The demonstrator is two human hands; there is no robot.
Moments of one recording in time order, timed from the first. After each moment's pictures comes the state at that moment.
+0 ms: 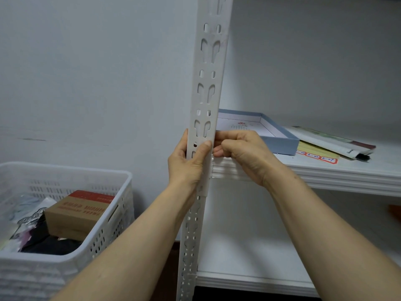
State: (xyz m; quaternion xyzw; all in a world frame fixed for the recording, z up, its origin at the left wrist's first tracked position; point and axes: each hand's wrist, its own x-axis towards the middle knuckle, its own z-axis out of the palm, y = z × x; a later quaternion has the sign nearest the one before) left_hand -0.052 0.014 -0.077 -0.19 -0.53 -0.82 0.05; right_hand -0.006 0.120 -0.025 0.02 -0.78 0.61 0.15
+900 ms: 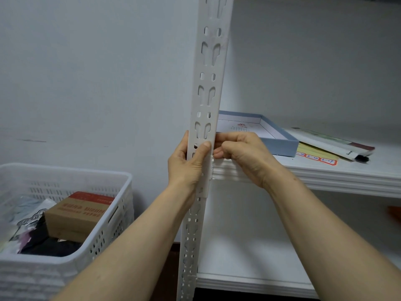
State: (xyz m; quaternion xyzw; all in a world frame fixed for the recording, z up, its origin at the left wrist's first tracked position) left_hand -0.053 0.013 -0.075 -0.18 -0.53 -0.83 0.03; right_hand -0.006 0.118 -0.025 0.02 -0.78 0.61 0.16
